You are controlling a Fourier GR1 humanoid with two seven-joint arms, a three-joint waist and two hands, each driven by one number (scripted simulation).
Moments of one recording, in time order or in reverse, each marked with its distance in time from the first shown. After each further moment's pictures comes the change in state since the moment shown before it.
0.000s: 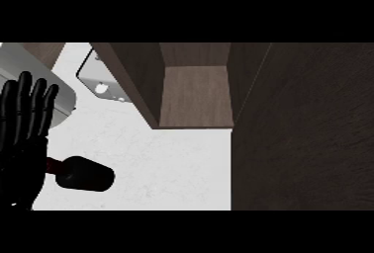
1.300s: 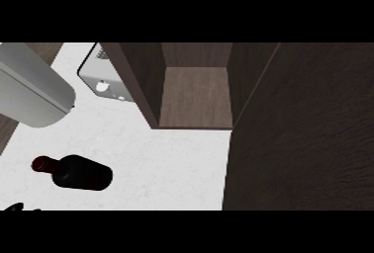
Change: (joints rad) left arm 0.489 0.465 0.064 -0.234 0.971 -0.658 0.111; right arm 0.137 -0.029 0.138 -0.313 -0.192 0.090 0.329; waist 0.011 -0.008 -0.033
